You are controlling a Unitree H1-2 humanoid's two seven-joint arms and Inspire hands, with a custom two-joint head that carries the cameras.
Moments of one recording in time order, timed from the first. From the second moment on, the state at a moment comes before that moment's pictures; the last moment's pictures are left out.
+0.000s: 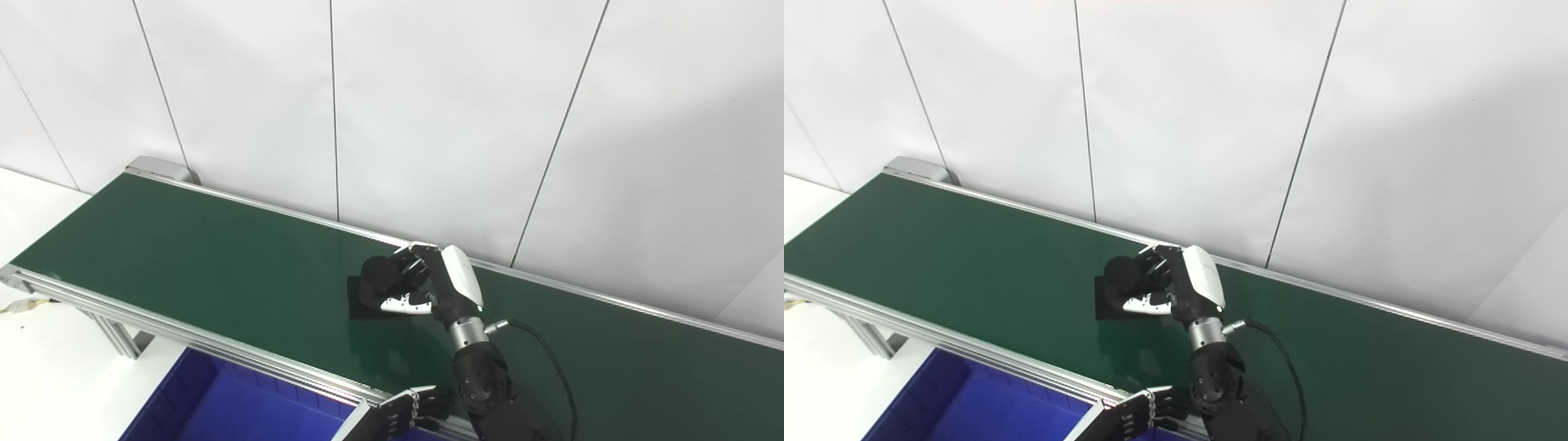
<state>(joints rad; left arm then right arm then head) 0.25 0.03 -0.25 0.11 0.03 -0.41 -0.21 -0.64 0.15 0.39 0.84 -0.50 -0.33 -0.31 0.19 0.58</state>
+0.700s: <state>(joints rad) 0.24 0.04 -0.25 0.12 0.01 -0.41 -0.22 -0.43 0.07 0.25 0.24 -0.44 -0.21 -0.18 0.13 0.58</state>
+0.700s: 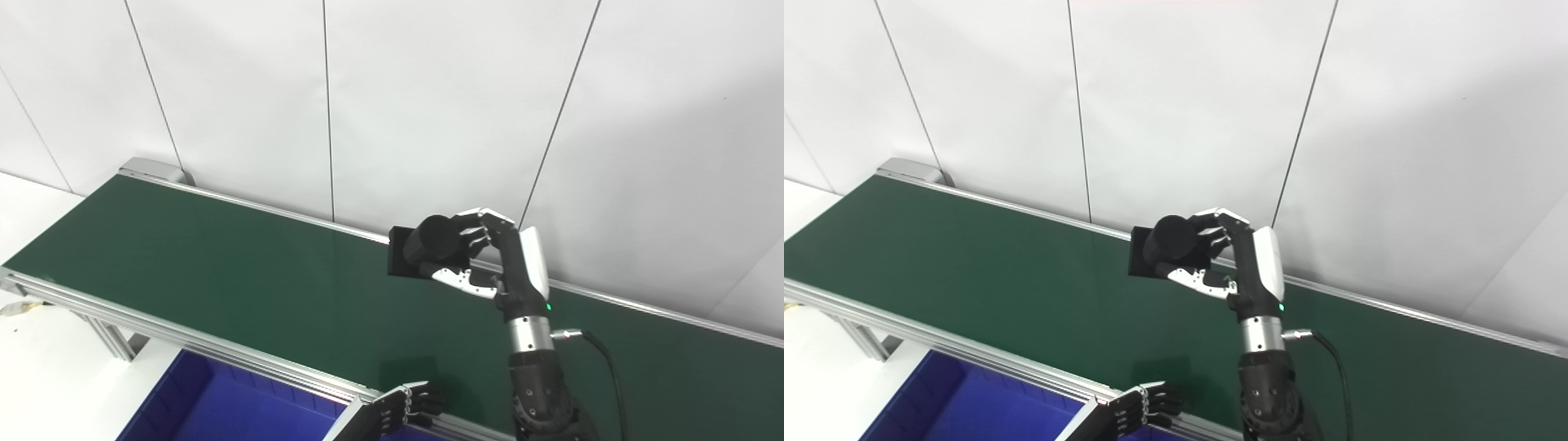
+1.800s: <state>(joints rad) 0.24 0.17 -0.17 0.08 -0.17 -0.42 -0.32 -0.03 0.00 0.05 -0.51 -0.34 0.08 -0.04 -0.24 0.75</state>
